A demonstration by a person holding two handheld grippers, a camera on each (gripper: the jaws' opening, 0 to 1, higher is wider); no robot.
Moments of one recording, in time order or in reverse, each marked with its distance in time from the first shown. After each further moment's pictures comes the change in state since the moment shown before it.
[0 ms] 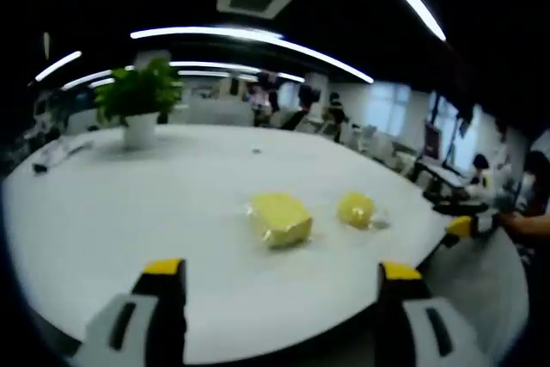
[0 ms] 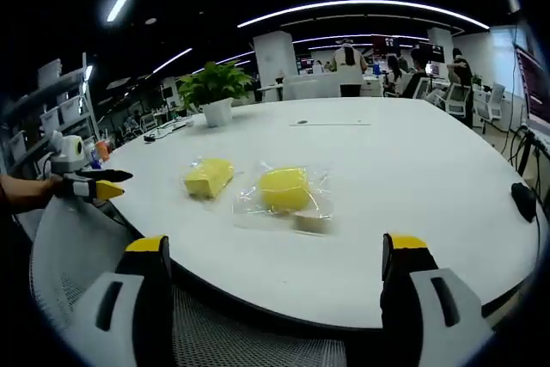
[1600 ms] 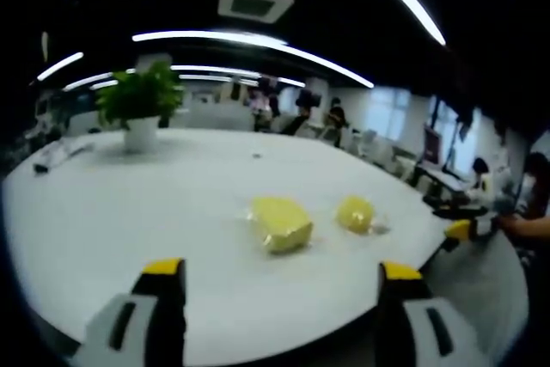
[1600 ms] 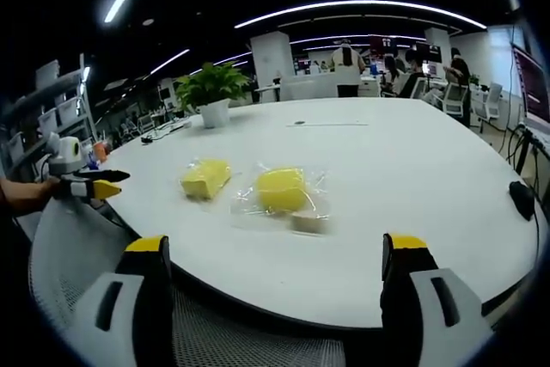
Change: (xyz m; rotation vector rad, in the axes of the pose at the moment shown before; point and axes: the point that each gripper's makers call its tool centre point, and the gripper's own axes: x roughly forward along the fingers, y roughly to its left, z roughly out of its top) left arm -0.001 -0.001 0.005 -0.004 -0.029 0.001; right arm 0.000 -0.002 0.000 0.006 -0.003 -0.014
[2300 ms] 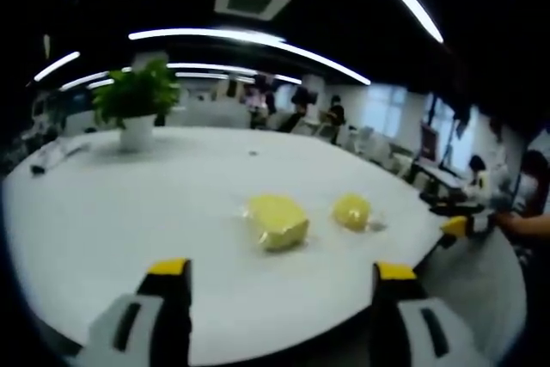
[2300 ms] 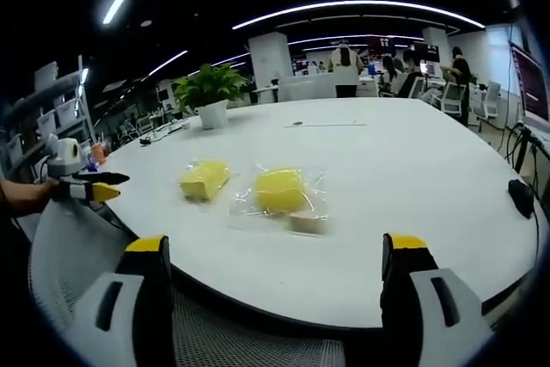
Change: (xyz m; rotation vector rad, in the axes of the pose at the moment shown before) left arm 0.000 -0.005 -0.002 0.007 0.016 -0.022; right arm 0.000 -0.002 0.001 0.009 -0.007 -0.008
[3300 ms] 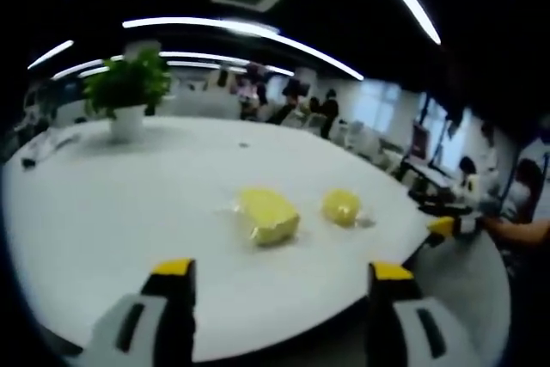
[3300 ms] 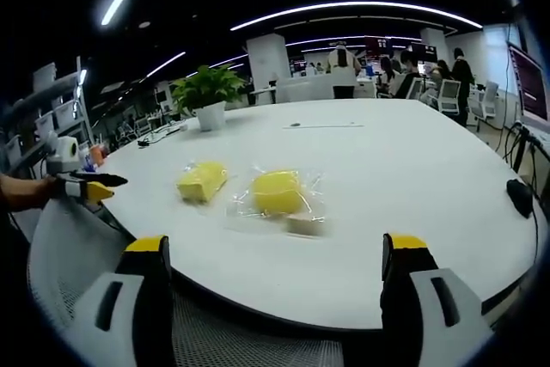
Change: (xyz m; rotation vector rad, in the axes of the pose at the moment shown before) left arm -0.003 -0.003 0.003 -0.037 0.050 -0.062; right arm 0.001 -0.002 0.002 0.001 -0.007 -0.009
